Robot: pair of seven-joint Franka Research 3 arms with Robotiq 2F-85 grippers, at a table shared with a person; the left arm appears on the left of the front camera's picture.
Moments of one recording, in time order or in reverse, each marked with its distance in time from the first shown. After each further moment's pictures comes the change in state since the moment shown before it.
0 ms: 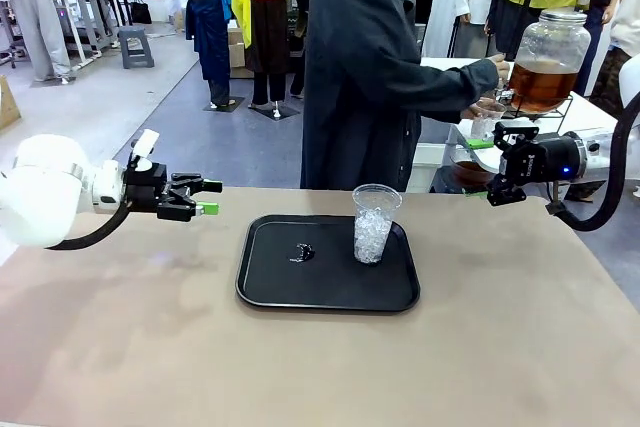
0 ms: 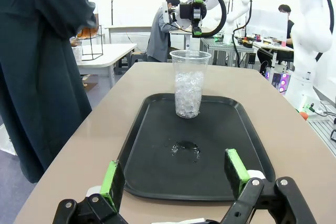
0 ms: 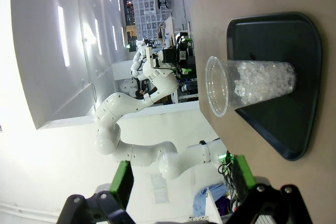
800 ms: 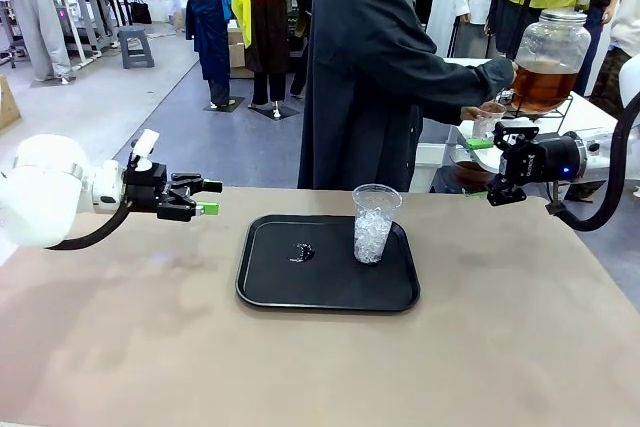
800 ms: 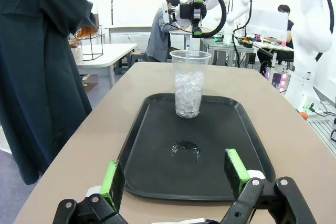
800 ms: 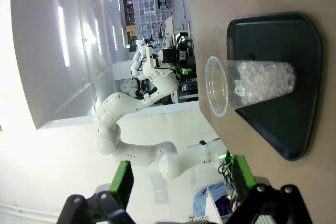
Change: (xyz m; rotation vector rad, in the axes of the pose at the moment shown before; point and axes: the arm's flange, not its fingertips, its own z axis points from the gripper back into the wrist) left arm 0.000 0.000 0.000 0.000 0.000 0.000; right arm 0.000 0.000 0.000 0.000 0.000 0.000
